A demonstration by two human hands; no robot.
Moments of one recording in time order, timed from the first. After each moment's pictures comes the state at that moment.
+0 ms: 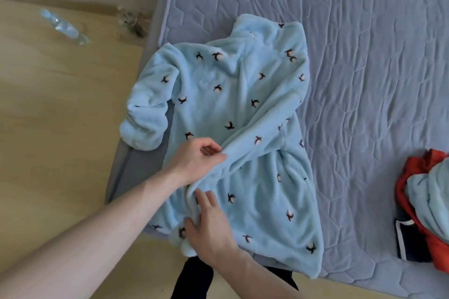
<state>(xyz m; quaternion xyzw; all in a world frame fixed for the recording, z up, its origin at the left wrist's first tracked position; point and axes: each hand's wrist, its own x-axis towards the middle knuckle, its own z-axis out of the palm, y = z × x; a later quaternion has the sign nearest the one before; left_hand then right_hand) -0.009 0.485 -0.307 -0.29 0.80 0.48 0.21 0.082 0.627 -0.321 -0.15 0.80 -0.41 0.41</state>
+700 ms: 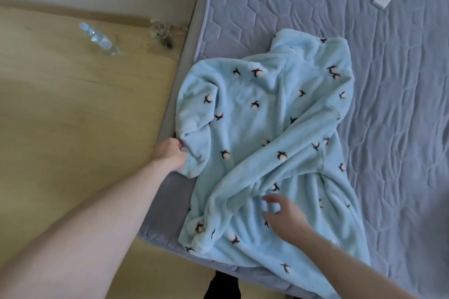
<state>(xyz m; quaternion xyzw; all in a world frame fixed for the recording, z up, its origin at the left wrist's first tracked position) 0.002 0.311 -0.394 -0.43 0.84 0.19 0.27 -0.010 0.652 -0.381 -0.01 0.82 -0.28 0.51</state>
